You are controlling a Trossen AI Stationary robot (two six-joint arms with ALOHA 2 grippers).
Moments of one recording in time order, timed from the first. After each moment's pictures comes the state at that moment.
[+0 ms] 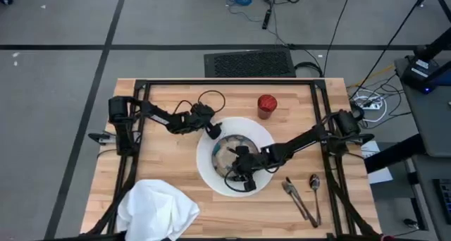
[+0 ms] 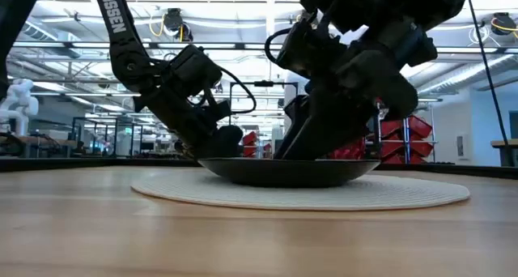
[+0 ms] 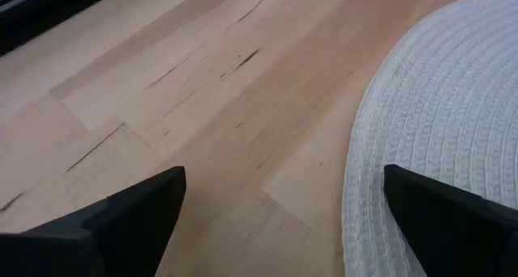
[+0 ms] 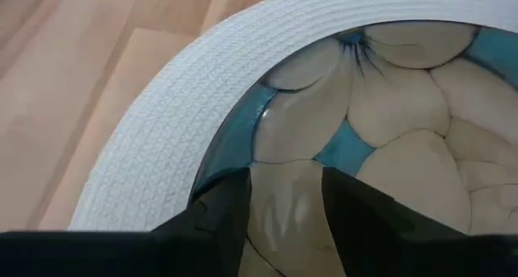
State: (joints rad) left arm 0.29 1.88 0.67 0.45 -0.33 -0.23; right arm 0.25 1.87 0.94 0.15 0.02 0.07
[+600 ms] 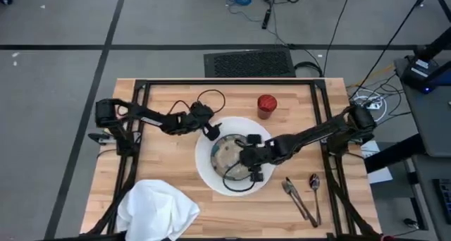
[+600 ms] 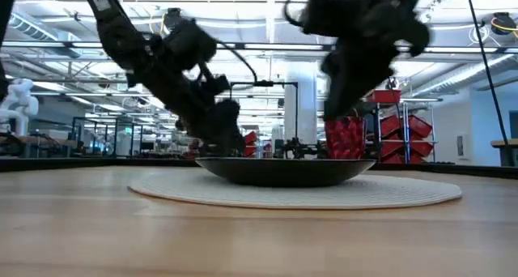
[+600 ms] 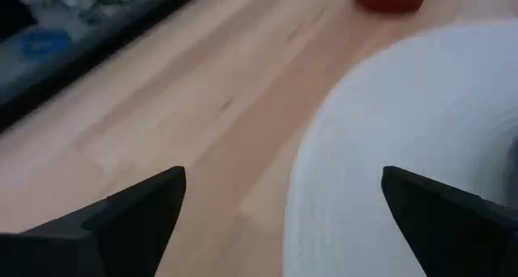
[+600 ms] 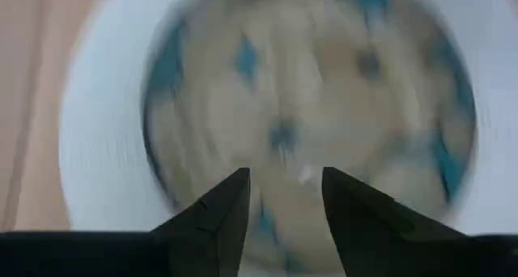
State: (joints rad) left arm 0.21 1.64 0.67 0.34 -0.35 -0.17; right arm 0.25 1.62 1.10 -0.67 0.18 0.25
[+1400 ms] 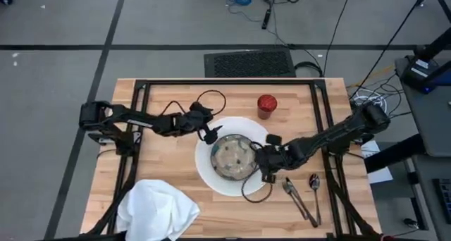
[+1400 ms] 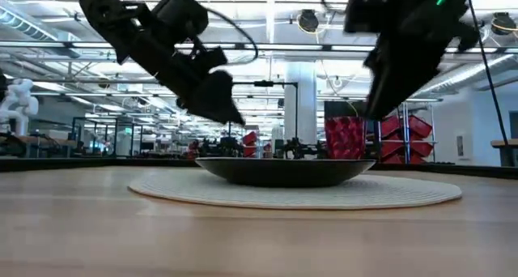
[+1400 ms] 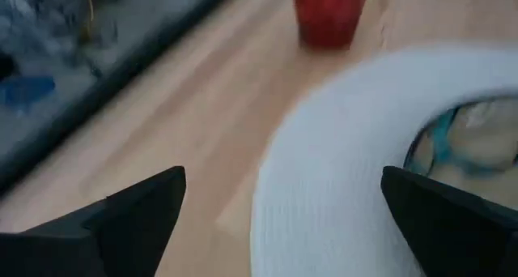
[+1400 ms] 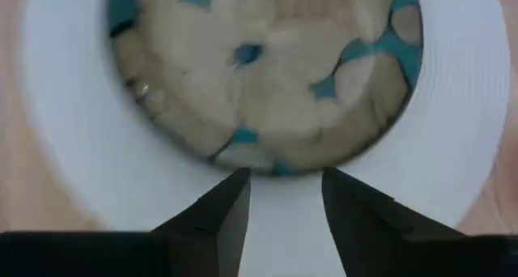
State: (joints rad) left arm 0.15 1.53 0.67 0.18 -0.34 -0.15; right arm 0.31 1.57 0.95 -0.53 0.34 0.38
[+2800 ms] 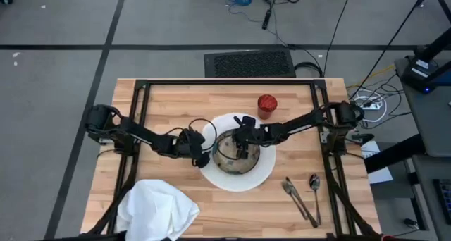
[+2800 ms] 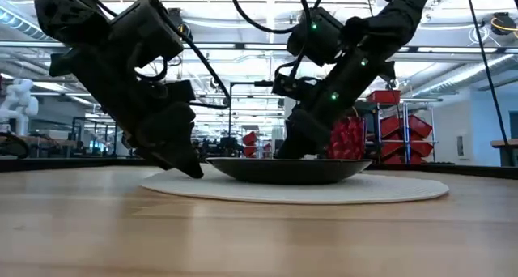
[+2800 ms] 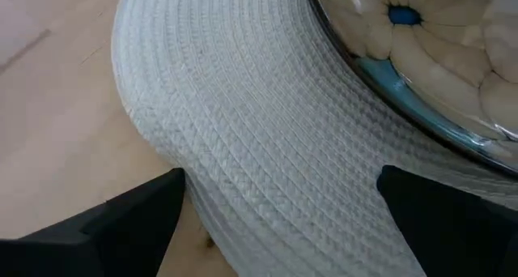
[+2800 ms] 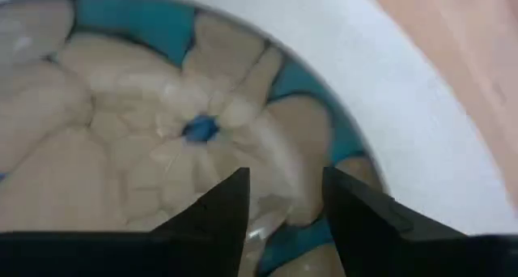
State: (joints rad) left arm -0.17 1.66 0.57 0.07 -0.44 -0.65; right arm -0.03 1.83 0.92 0.14 0.25 0.02
